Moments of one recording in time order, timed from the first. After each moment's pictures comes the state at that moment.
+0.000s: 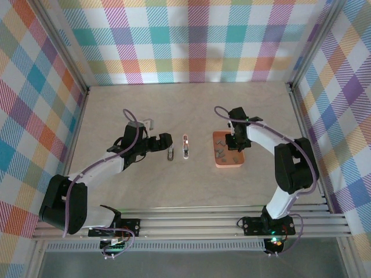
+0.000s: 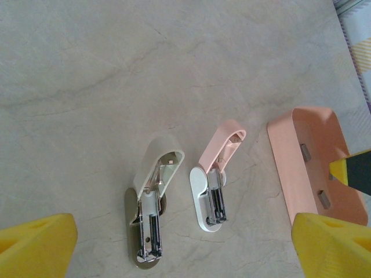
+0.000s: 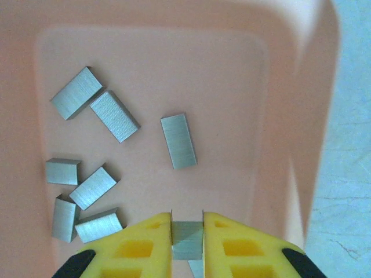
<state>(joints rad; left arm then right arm) -0.38 1.32 0.72 -0.05 0.25 -0.54 0.33 1.71 1.13 -0.72 0.02 0.24</state>
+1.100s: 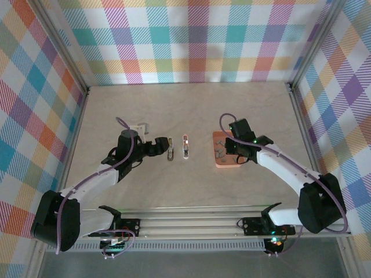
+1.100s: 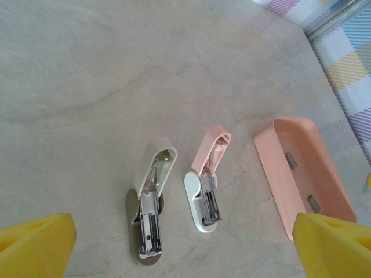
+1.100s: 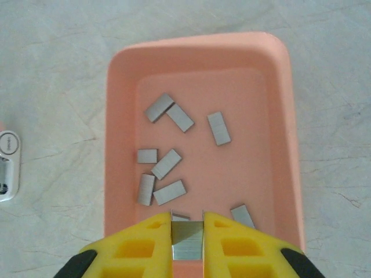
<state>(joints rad) -0.38 1.17 0.57 0.09 0.22 -0.53 0.50 1.31 0.89 -0.54 0.15 0.45</state>
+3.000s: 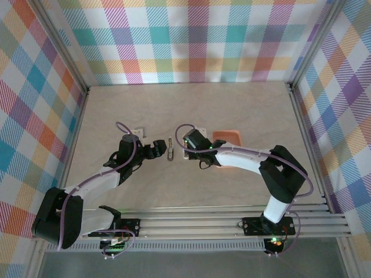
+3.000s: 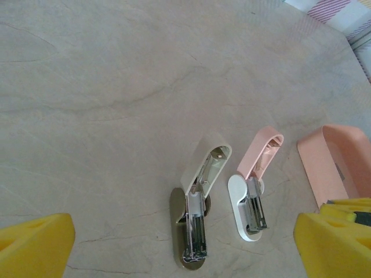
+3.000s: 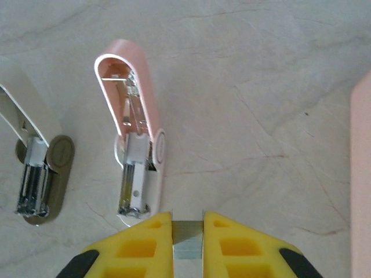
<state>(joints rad) -0.38 1.20 0.49 0.16 0.11 -0.53 0.87 1.73 1.08 -0.31 0.31 0.65</state>
